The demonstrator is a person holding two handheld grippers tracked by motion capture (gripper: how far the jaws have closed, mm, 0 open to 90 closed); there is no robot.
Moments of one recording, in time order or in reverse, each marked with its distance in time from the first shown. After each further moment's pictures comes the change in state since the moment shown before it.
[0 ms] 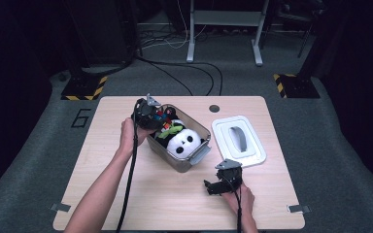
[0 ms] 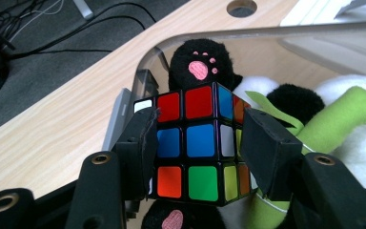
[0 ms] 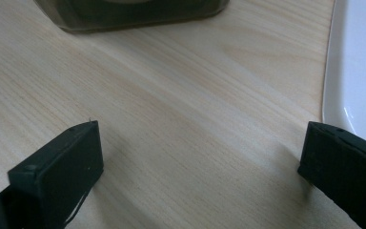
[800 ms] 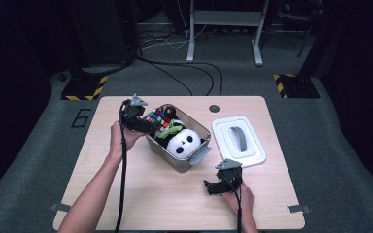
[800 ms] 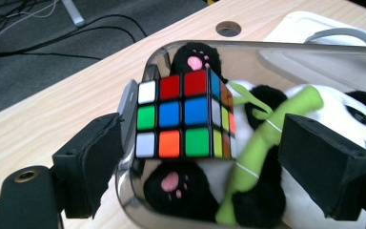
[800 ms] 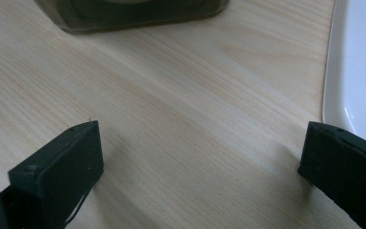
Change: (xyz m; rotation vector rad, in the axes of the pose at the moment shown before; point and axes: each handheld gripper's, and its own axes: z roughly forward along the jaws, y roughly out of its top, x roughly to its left) left arm 0.014 -0.019 -0.042 -0.085 -0.065 -0.092; right arm 0.000 0.000 0.000 -0.001 0.002 -0.003
